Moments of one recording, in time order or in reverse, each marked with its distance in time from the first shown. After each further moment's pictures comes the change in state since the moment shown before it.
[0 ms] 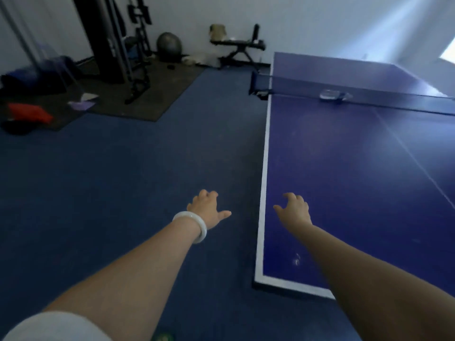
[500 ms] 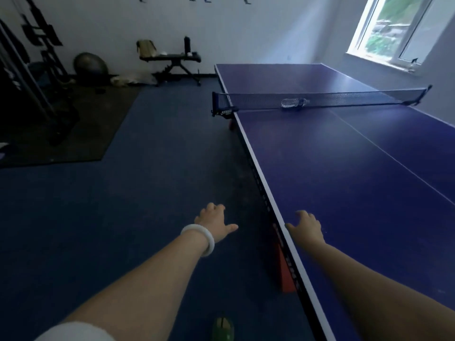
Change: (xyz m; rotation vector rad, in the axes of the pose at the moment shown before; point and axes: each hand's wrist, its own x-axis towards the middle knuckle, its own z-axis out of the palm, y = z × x) left_hand 0.237 -0.062 -0.106 0.139 -0.168 0.301; right_hand 0.134 -0.112 0.050 0.014 0.121 0.333
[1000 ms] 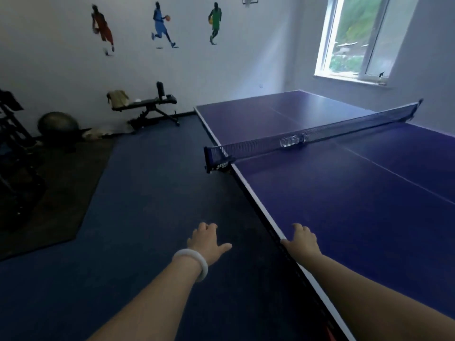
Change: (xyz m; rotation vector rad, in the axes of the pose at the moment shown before) left_hand 0.315 -0.067 -0.193 0.107 0.043 0.100; right_hand 0.283 -0.209 0.005 0.058 0.051 0.100
